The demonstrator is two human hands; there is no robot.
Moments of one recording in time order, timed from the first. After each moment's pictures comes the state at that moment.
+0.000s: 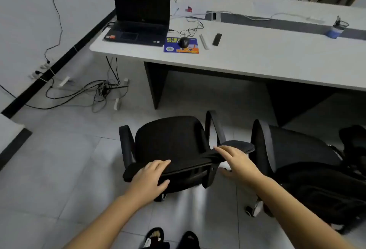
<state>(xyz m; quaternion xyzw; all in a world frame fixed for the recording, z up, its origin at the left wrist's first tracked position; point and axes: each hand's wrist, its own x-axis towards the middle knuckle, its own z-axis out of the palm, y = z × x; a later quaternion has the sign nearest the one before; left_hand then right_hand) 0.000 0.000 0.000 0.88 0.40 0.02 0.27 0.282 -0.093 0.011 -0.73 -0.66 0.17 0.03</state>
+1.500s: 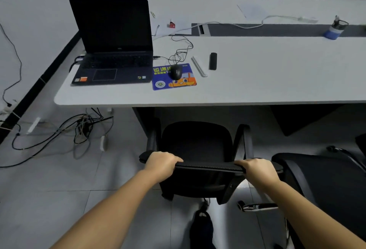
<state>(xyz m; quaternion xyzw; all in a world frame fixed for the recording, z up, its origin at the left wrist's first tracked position) 0.157 0.342 -0.010 0.95 0.25 -0.11 0.13 0.392 0.142 -0.017 -0.82 -0.57 0.10 -0.07</state>
